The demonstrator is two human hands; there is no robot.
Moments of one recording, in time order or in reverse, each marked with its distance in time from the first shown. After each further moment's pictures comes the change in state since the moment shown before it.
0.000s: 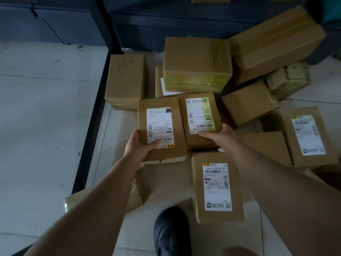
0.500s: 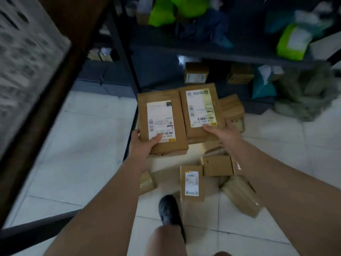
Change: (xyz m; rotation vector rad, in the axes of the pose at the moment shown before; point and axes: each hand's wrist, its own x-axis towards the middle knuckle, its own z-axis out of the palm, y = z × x) left_hand -0.297 0.268 -0.149 -0.334 0.116 0.063; right_hand -0.321 -0.202 -0.214 0.289 -0.036 -0.271
